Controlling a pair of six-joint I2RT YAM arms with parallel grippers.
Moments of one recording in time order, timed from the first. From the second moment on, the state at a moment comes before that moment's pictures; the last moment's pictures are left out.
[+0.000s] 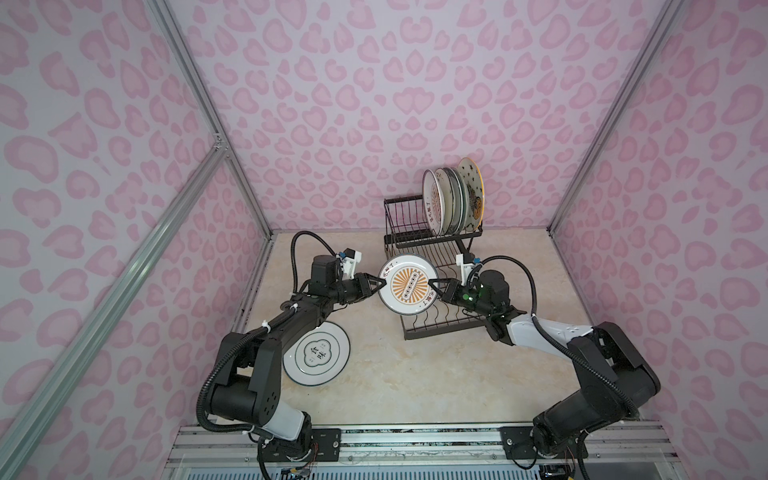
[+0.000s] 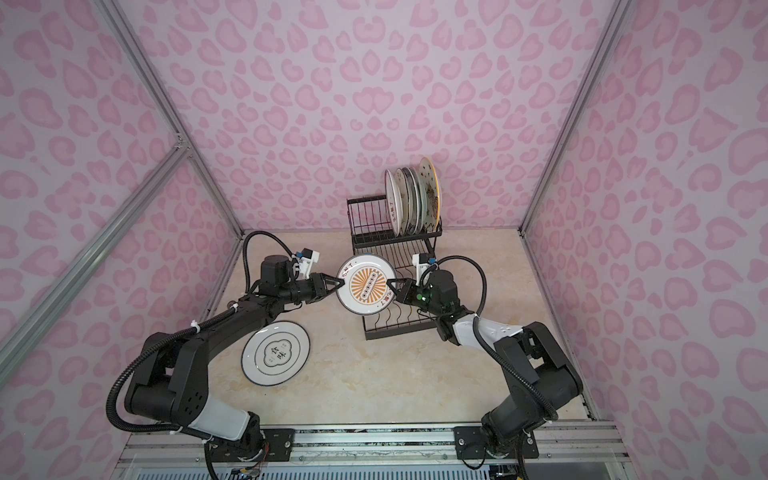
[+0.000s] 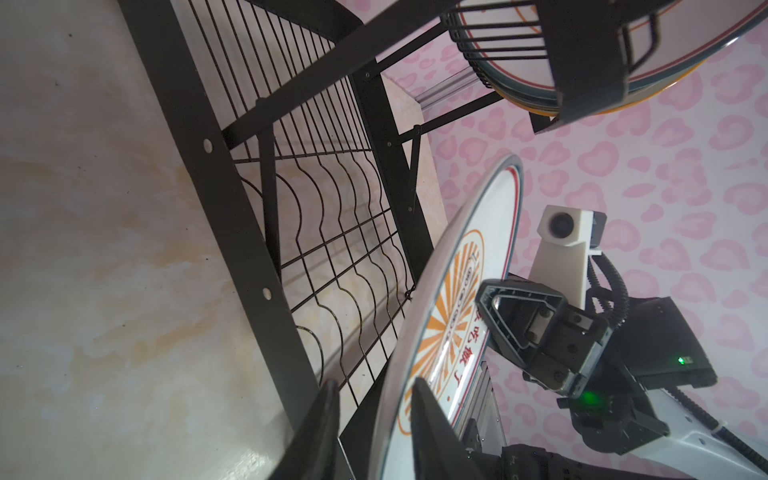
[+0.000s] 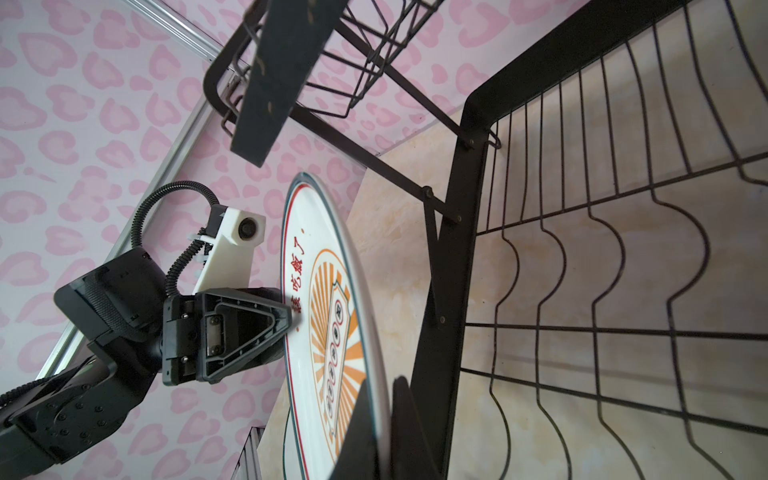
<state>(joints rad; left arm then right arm) -0.22 1.53 0.88 0.10 0.78 -0.67 0.44 1.57 0.72 0.62 -0.46 0.84</state>
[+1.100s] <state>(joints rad) -0.22 1.39 0.97 -0.21 0.66 -0.49 0.44 1.51 0.74 0.53 -0.48 0.76</state>
